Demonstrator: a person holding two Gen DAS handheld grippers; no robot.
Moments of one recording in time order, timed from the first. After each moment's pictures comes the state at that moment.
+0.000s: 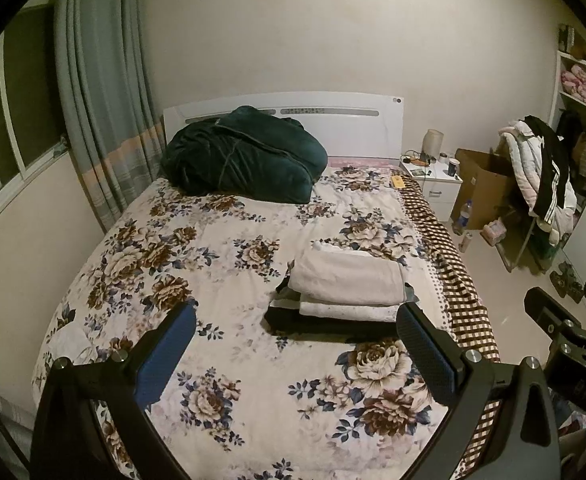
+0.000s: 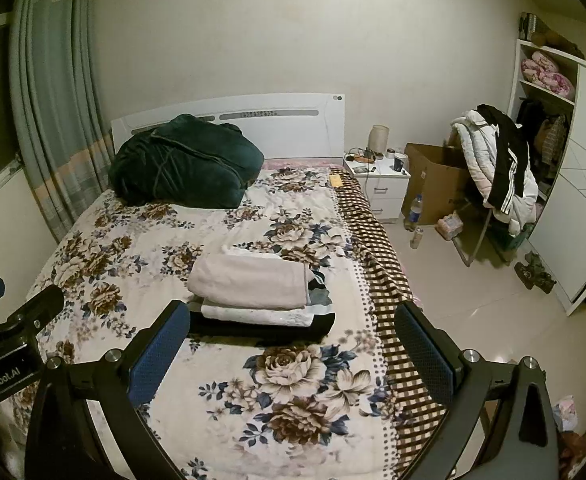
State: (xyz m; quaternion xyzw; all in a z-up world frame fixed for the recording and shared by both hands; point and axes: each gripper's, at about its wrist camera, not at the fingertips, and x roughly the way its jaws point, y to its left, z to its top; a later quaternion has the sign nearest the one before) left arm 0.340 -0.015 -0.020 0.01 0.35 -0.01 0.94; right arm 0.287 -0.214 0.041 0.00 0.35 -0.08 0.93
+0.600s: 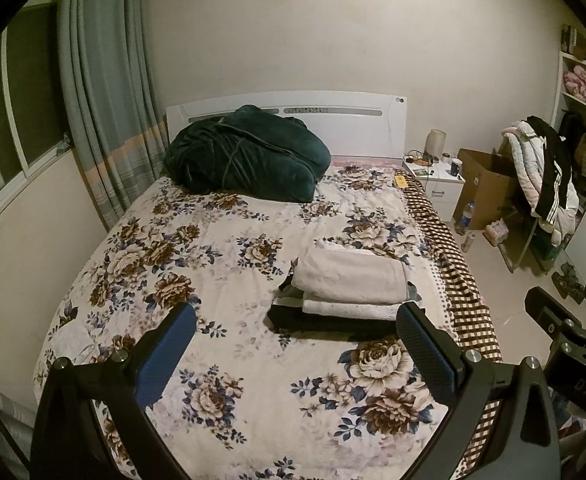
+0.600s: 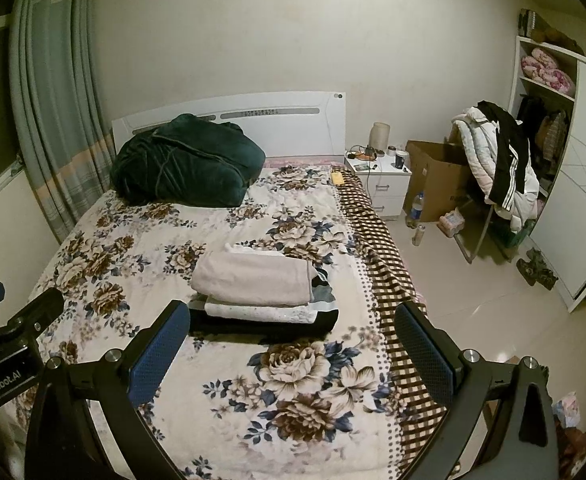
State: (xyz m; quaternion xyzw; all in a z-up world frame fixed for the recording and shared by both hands) left arm 0.332 -0.012 -0.020 0.01 0.35 0.00 0.94; right arm 0.283 -0.203 0.040 0.00 0.36 -0.08 0.93
